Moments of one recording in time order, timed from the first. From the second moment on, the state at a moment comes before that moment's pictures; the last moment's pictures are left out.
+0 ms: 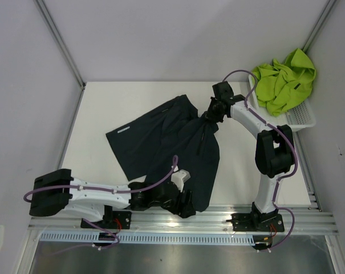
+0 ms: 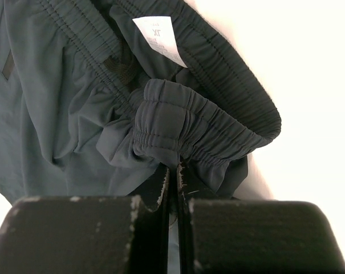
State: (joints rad) left arm -1.40 1.22 0.51 0.01 -0.07 -0.92; right arm 0.35 1.93 1.58 -0.60 -0.04 0.63
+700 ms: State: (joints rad) left arm -1.47 1.38 0.71 -0.26 -0.28 -0.71; right arm 0.35 1.92 1.57 -0.59 -0.05 0.64
